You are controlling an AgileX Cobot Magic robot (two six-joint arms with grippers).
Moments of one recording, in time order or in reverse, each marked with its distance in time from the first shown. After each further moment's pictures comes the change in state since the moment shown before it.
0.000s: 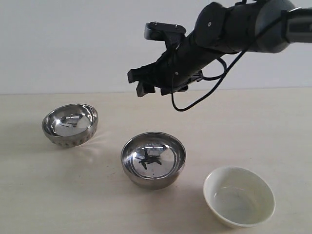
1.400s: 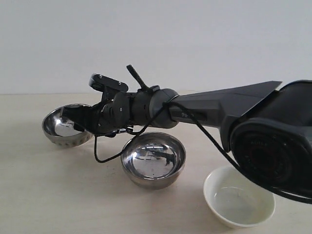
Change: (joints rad) left arm 0.000 0.000 0.000 0.000 0.000 0.000; right arm 0.266 0.425 -0.251 0.015 -0.398 0.445
